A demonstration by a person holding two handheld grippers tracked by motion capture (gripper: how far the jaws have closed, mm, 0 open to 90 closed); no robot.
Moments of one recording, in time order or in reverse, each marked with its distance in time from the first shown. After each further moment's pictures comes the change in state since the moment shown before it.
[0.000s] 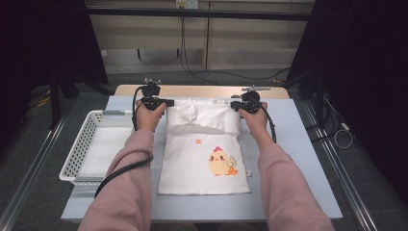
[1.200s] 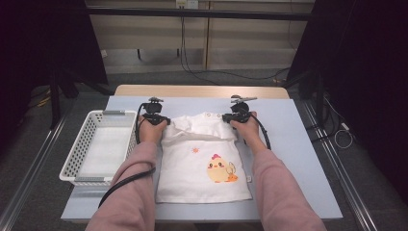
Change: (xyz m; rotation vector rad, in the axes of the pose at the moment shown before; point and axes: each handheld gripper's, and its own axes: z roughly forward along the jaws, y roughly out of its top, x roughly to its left) left arm 0.013 -0.056 0.028 0.165 0.198 -0.026; right arm 0.014 -0.035 0.036 0.115 0.063 -0.048
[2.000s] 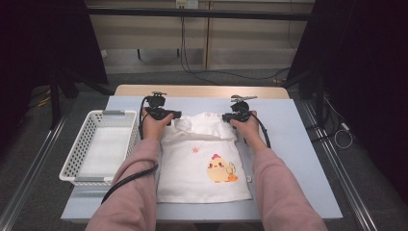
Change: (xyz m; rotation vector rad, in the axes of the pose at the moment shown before) left arm -0.013 0.020 -0.007 -0.108 -0.041 0.055; right arm -0.002 0.003 0.000 0.022 0.007 0.016
